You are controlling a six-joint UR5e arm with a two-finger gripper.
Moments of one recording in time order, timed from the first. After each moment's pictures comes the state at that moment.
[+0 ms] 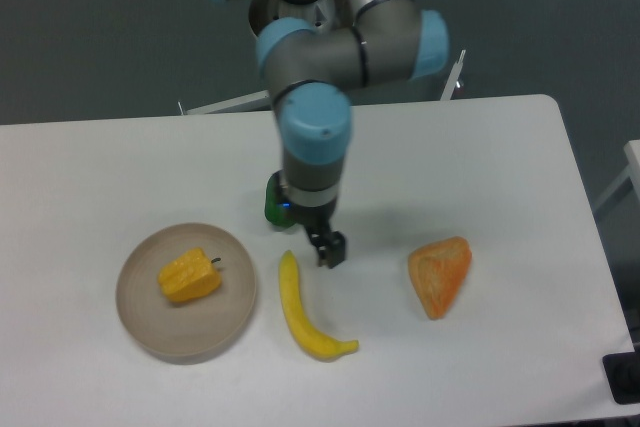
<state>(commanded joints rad) 1.91 -1.92 -1.54 -1.23 1.52 1.09</state>
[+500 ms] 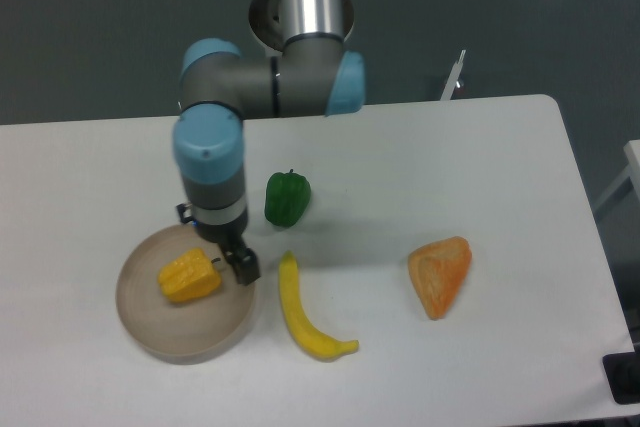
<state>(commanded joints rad) 1.76 -1.98 -1.54 -1.12 1.52 0.94</state>
